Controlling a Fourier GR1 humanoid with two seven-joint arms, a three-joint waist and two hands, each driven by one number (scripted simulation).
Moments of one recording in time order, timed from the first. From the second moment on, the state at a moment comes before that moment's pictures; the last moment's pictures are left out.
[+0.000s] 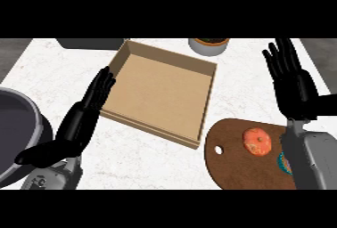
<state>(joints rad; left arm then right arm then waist) -0.18 0.23 -0.23 -1.67 0.13 0.07 -0.10 -0.38 -0.22 -0.04 -1.49 -0.28 -0.06 -0.04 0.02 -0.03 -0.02</state>
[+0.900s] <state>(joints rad) 0.01 0.36 -0.09 -1.56 -0.01 0.21 0.07 -0.01 -0.39 -0.25 -1.64 -0.06 -0.24 -0.08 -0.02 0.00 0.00</state>
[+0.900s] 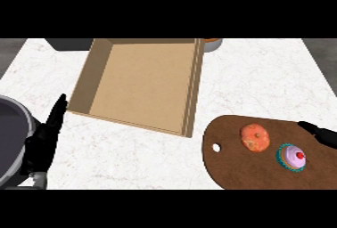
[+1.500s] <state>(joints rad) 0.02 0.36 -0.09 -1.56 -0.03 0.20 0.08 0.18 -0.83 -0.18 -1.79 0.07 0.14 0.22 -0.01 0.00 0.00</state>
